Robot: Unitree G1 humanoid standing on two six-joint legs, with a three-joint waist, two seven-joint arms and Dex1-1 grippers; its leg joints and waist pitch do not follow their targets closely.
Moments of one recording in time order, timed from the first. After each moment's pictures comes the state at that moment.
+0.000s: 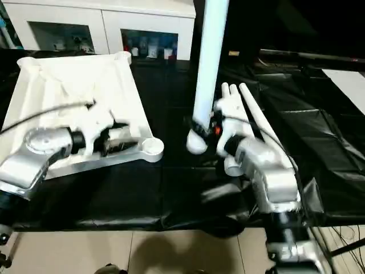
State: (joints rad) left arm -0.58 0.57 -0.29 0.37 -0.09 0.18 -0.89; right arm -0.42 -0.25 0.01 0.07 0.32 0.51 0.57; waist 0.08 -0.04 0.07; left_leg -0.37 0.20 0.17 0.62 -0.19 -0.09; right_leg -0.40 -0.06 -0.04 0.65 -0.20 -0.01
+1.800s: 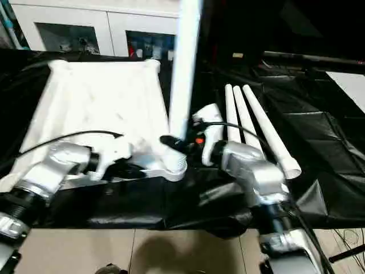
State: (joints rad) left arm -0.60 0.46 -0.38 0.53 0.01 0.09 -1.15; right arm -0.51 -0.26 0.12 0.24 0.36 0.53 0.82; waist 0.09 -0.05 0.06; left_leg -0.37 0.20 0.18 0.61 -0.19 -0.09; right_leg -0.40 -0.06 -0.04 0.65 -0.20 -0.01
